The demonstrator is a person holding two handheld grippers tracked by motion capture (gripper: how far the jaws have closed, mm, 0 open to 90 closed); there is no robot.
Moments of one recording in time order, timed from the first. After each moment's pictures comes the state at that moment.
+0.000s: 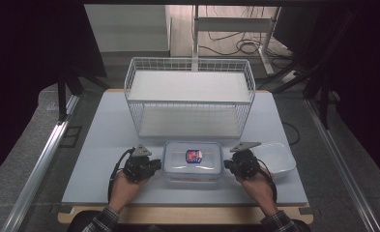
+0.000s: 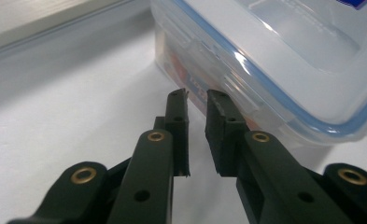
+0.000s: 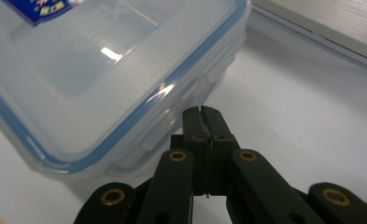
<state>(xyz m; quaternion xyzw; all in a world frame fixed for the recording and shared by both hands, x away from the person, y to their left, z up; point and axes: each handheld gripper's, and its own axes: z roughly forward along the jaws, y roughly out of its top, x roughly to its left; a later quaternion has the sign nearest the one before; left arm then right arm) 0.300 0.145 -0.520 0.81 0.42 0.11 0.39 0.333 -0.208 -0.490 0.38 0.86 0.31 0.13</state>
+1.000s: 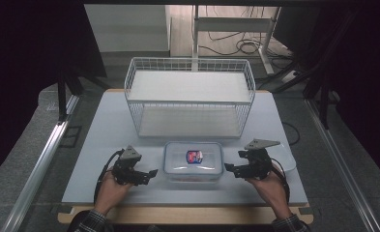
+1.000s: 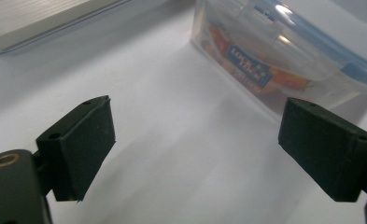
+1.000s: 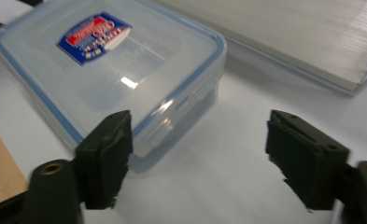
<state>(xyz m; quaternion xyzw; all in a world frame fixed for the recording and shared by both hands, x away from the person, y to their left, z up) 0.297 0.180 -0.526 0.81 0.41 0.12 0.40 0.329 -0.238 -0.466 0.37 0.84 0.39 0.11</state>
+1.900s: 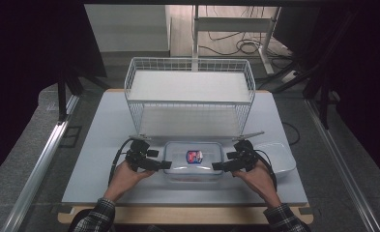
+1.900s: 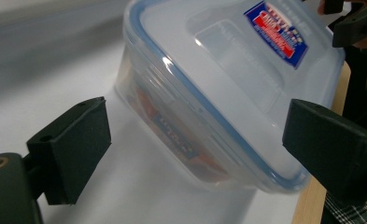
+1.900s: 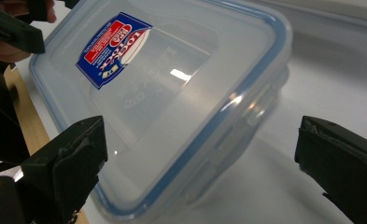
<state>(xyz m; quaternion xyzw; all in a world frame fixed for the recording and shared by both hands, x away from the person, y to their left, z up) 0.344 0.154 -0.512 0.80 0.41 -0.06 0.44 0.366 -0.211 -0.489 0.40 0.83 0.38 -0.05</state>
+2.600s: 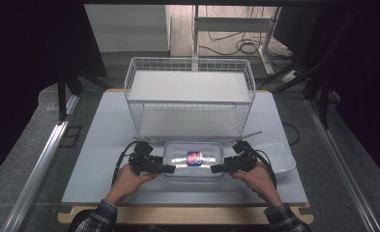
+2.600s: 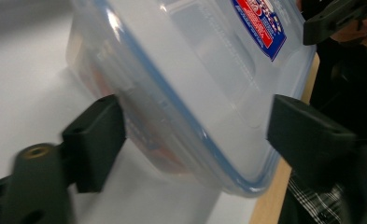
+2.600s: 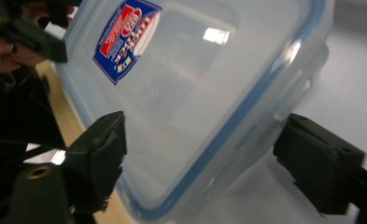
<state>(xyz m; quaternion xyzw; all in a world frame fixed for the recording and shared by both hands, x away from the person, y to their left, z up) 0.333 0.146 -0.509 0.80 0.40 -0.11 0.44 0.362 -0.210 -0.486 0.40 0.83 0.37 -0.11</state>
